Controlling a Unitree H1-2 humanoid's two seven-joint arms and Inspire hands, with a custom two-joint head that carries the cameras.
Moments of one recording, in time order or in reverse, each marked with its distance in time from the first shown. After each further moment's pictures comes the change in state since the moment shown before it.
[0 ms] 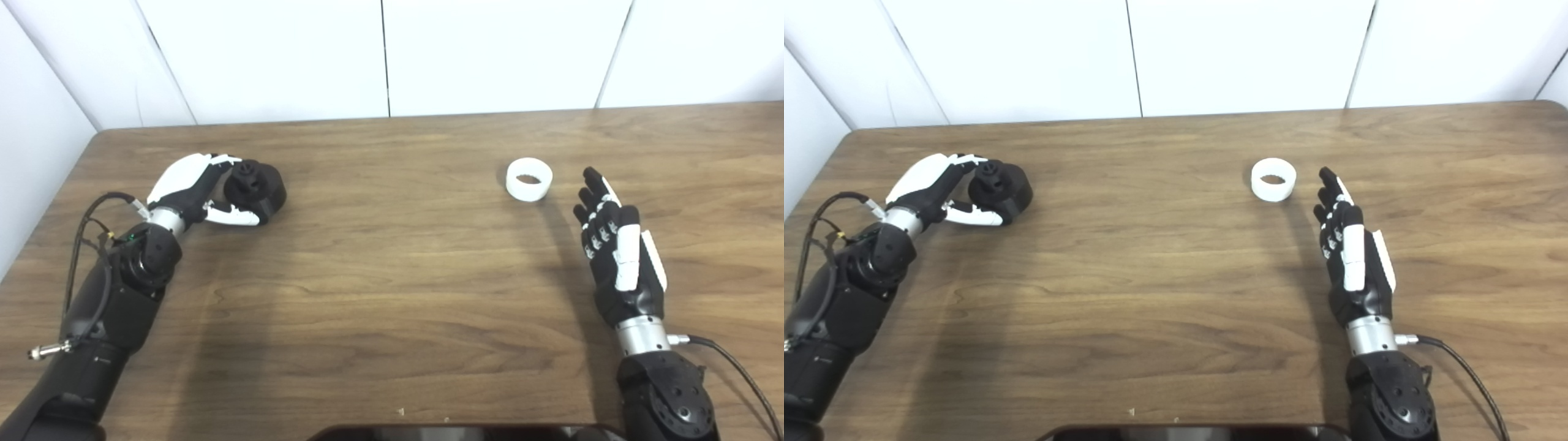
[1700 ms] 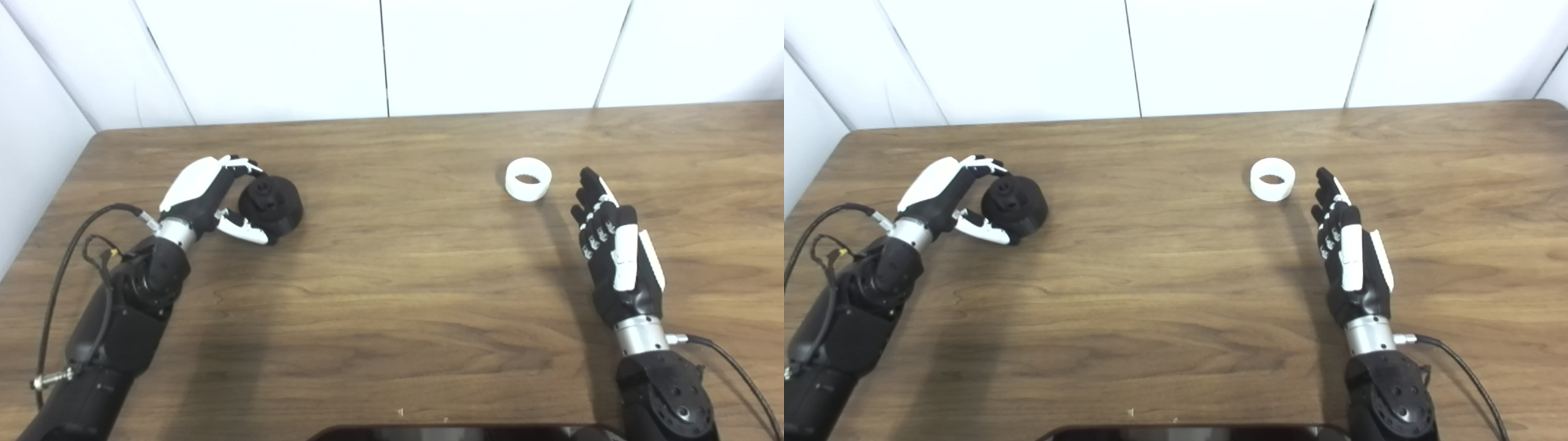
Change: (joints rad) left arm 0.108 -0.030 0.014 -0.181 -0.044 -0.039 0.016; right arm 0.000 -0.002 0.002 -0.002 0.002 0.007 0.006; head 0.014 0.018
